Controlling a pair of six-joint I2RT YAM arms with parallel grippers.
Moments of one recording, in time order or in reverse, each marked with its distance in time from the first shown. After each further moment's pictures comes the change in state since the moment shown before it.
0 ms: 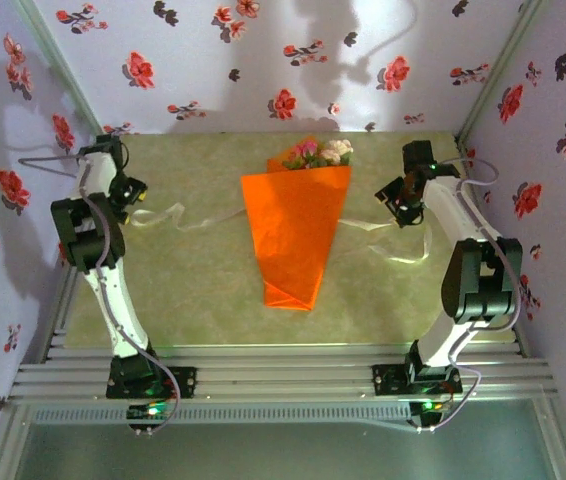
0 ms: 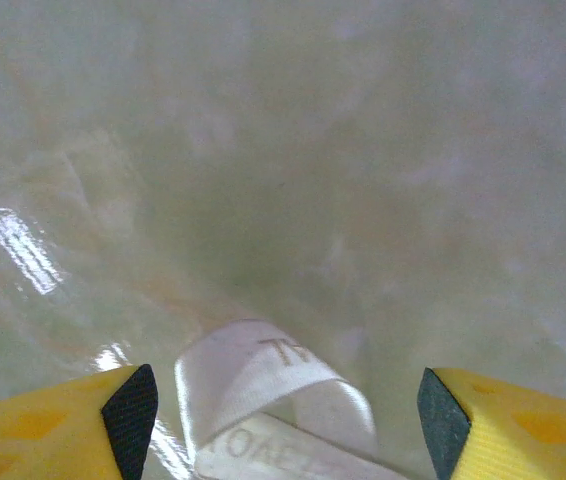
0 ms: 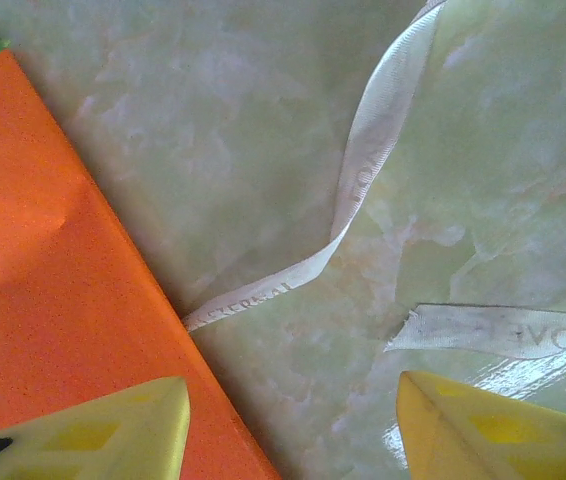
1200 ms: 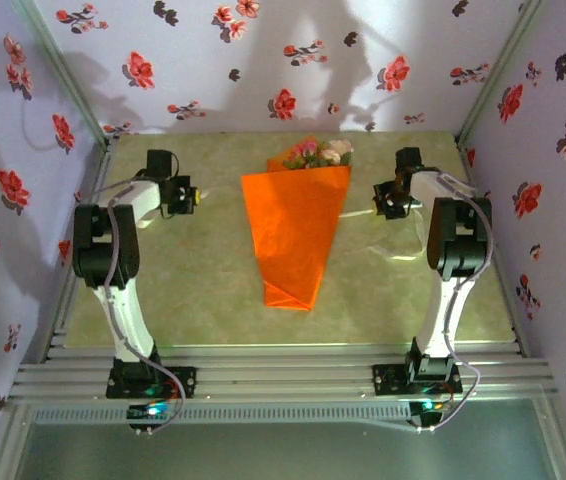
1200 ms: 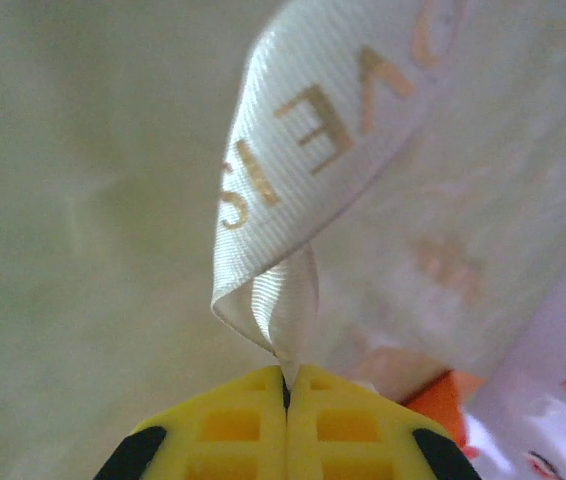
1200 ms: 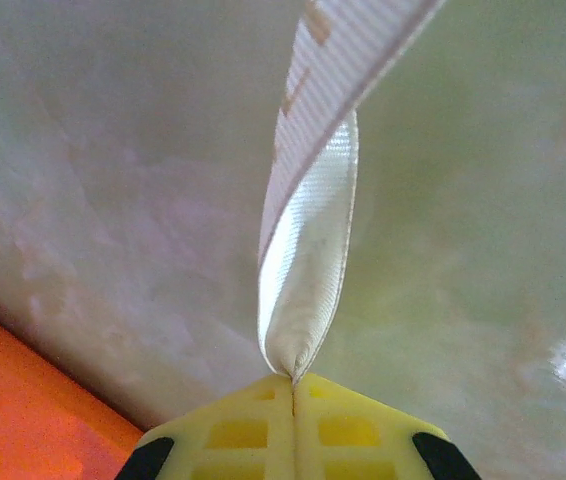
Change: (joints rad) left arm -0.263 -0.287 -0.581 0.723 0.334 -0.661; right arm -0.049 0.371 0.104 0.222 -0.130 0.377
